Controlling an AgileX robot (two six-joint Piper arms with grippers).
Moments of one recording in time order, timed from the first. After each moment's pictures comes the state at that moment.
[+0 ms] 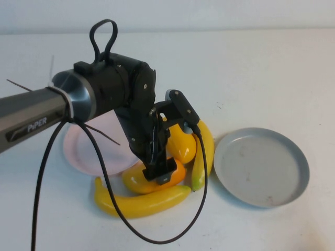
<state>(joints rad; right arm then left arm) 0.14 -0.01 0.02 -0.01 0.37 0.13 -0.61 1.90 -1.45 -0.08 1.01 0.63</state>
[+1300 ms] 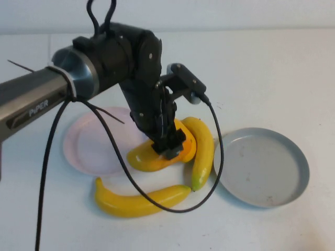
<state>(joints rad) 0.14 -0.01 0.02 -0.01 0.37 0.13 -0.61 1.93 -1.63 -0.09 1.13 0.51</state>
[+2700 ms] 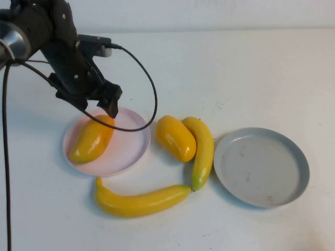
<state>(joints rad) 0.14 -0.01 0.02 -0.01 0.37 0.13 -0.25 2.06 -1.84 -0.11 1.22 0.20</state>
